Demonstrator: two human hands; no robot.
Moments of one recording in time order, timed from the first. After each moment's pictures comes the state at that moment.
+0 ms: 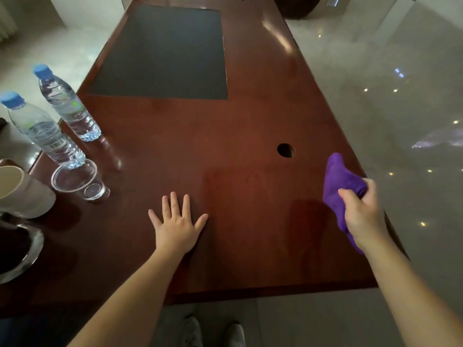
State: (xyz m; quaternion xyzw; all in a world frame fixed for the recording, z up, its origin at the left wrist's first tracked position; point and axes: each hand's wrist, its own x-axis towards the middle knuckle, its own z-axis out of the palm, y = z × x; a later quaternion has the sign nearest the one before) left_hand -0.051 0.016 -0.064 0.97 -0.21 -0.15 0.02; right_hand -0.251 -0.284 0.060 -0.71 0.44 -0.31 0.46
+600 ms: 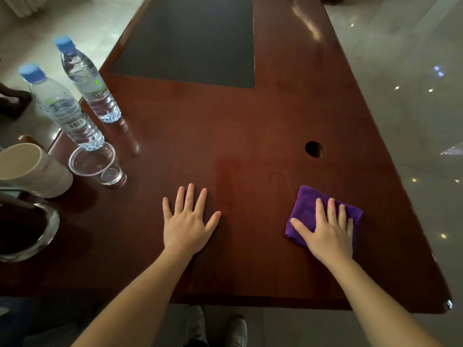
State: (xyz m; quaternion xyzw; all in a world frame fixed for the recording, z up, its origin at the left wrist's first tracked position) left_hand -0.052 0.028 -0.068 0.97 -0.22 -0.07 0.04; right_hand -0.217 -0.247 -0.045 -0.92 0.38 0.10 0.04
